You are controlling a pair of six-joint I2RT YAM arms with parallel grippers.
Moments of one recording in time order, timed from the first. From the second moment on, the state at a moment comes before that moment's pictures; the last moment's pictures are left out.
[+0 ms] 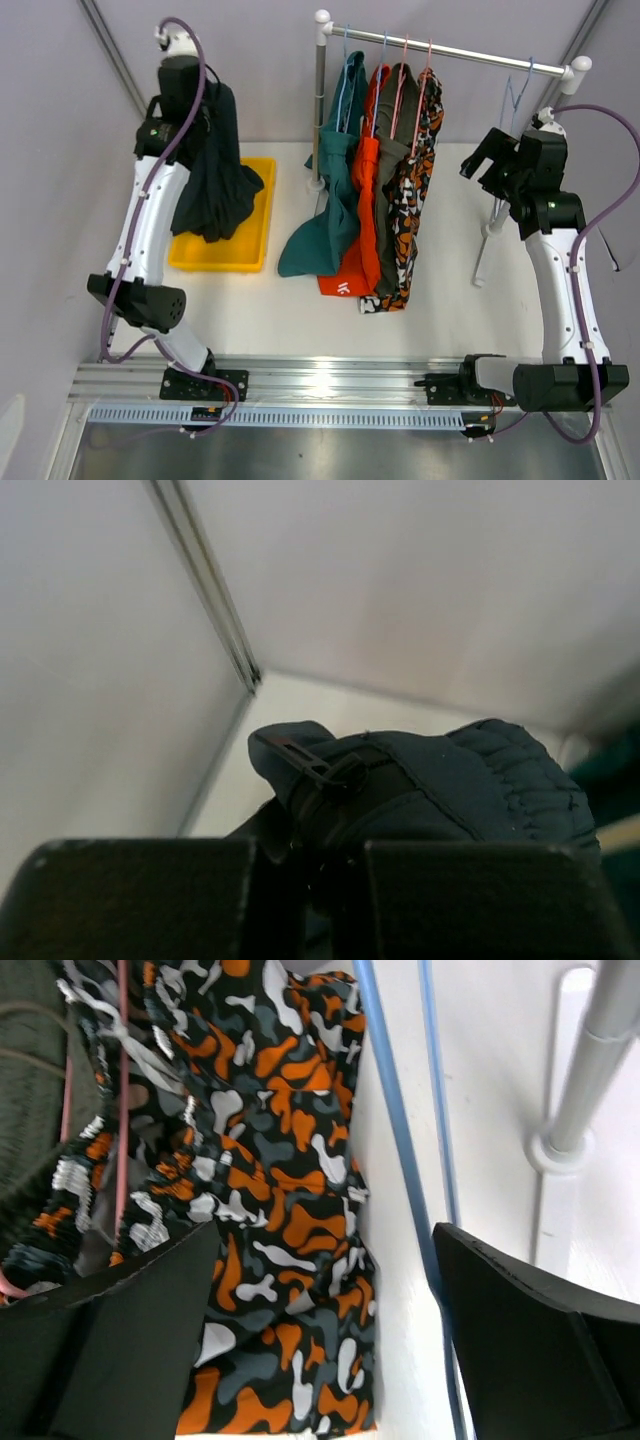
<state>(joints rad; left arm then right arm) -0.21 1.68 2.15 -0.67 -0.54 -0.03 0.01 1.25 1.49 -0.69 0.06 0.47</state>
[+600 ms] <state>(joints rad) -0.21 1.49 1.79 -0.77 -0.28 -0.21 0.01 0.98 1.57 -0.92 0.18 0.47</state>
